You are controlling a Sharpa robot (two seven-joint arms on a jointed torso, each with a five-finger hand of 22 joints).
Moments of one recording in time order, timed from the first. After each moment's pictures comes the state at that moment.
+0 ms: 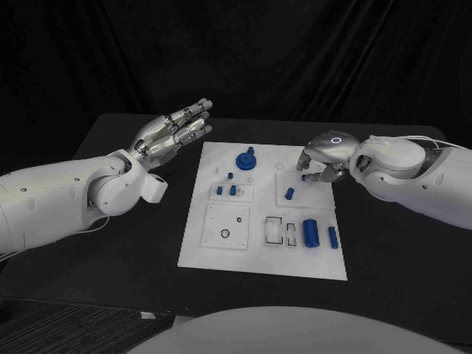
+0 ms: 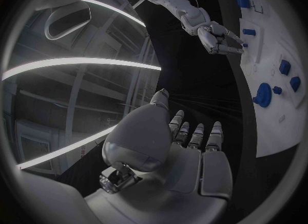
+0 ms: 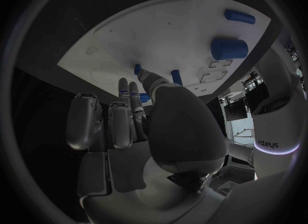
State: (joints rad) left arm 1.24 -0.86 -0.21 1.38 -0.18 0.11 0.68; left_hand 1.41 0.24 -0.20 0.22 0.44 0.32 0.02 0.04 0.04 0.01 -0.02 0.08 0.01 0.00 0.11 0.00 0.00 0.16 0.01 0.23 0.01 0.08; right arm 1.28 -0.80 -0.21 1.36 -1.85 -0.22 0.05; right_hand 1.40 -0.18 0.38 0.15 0.19 1.02 0.10 0.08 0.15 1.09 0.06 0.20 0.07 1.46 -0.05 1.42 1.27 0.06 1.46 0.06 1.26 1.31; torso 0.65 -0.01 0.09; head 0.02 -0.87
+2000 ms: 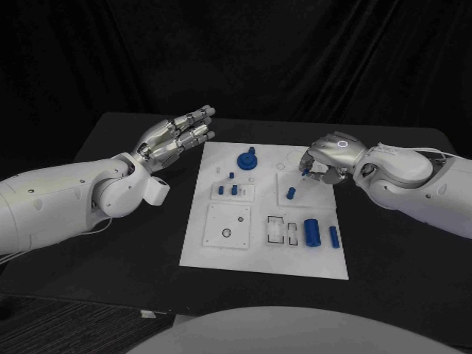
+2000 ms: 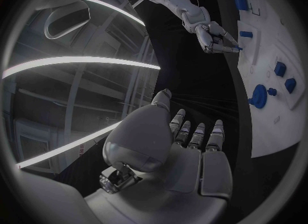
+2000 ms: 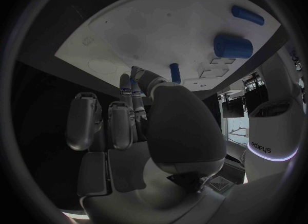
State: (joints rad) left arm 1.22 -0.86 -0.21 1.36 -0.18 0.12 0.68; left_hand 1.42 0.25 -0.18 0.17 0.47 0.35 0.05 0.04 0.04 0.02 0.02 0.11 0.02 0.02 0.13 0.01 0.01 0.16 0.04 0.27 0.02 0.13; right arm 1.25 -0.81 -0.21 1.36 -1.85 -0.39 0.07; right_hand 1.42 -0.14 0.44 0.05 0.20 1.15 0.09 0.16 0.20 1.25 0.04 0.18 0.07 1.47 -0.05 1.42 1.27 0.06 1.46 0.06 1.27 1.31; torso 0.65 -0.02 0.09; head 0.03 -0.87
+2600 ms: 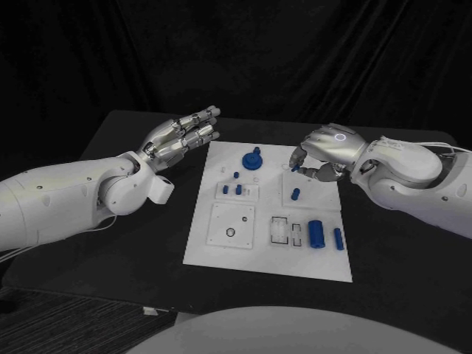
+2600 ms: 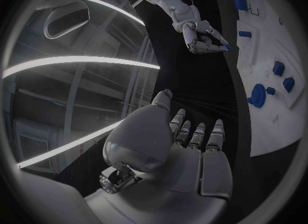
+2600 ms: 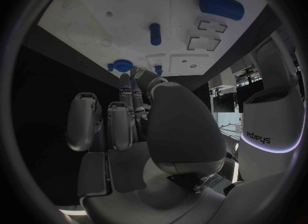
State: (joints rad) left arm 1.22 -0.86 -0.21 1.36 -0.18 0.12 0.68; left_hand 1.42 0.26 -0.17 0.15 0.47 0.35 0.05 0.04 0.04 0.02 0.02 0.12 0.02 0.02 0.13 0.01 0.01 0.16 0.04 0.27 0.02 0.13; right arm 1.31 -0.84 -0.21 1.54 -1.85 -0.38 0.04; right_hand 1.42 -0.14 0.45 0.04 0.17 1.16 0.09 0.17 0.20 1.27 0.04 0.16 0.07 1.47 -0.05 1.42 1.27 0.06 1.46 0.06 1.27 1.31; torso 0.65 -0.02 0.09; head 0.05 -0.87
